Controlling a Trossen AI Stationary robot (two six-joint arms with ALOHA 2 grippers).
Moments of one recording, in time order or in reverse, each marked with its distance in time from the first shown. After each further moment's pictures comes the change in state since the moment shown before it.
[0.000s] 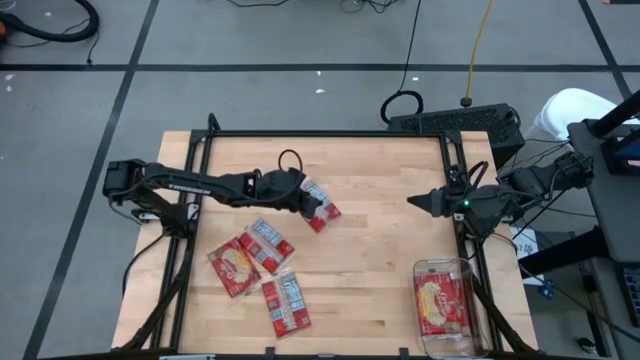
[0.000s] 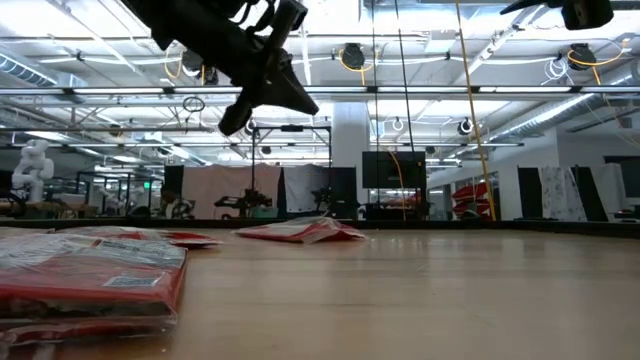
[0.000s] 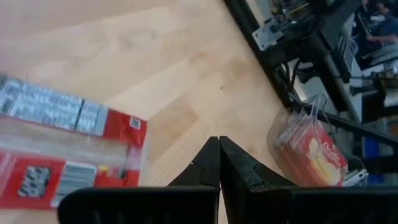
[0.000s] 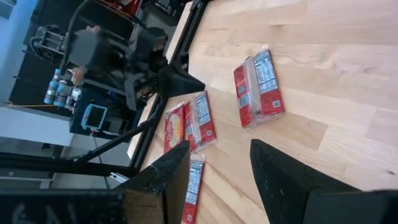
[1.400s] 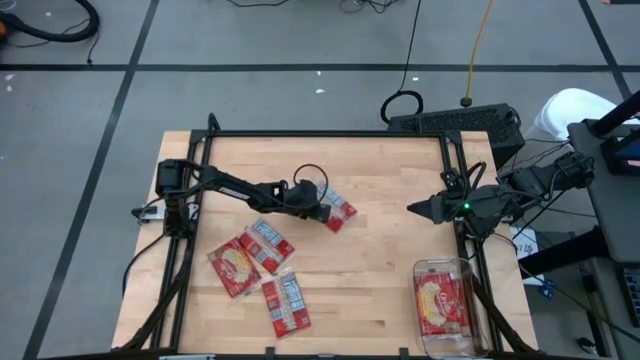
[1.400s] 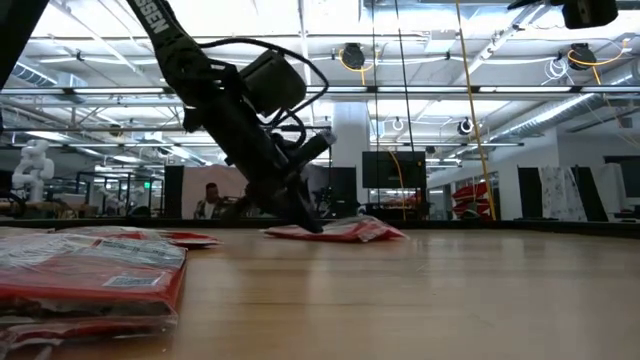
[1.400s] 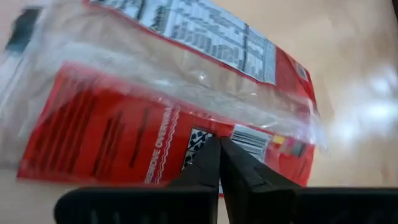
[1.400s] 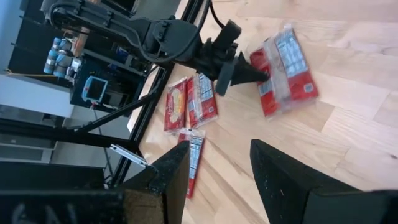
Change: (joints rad) left arm 0.052 0.403 -0.001 0.114 0.024 -0.052; right arm 0.000 0.001 0.000 0.003 -0.107 -0.052
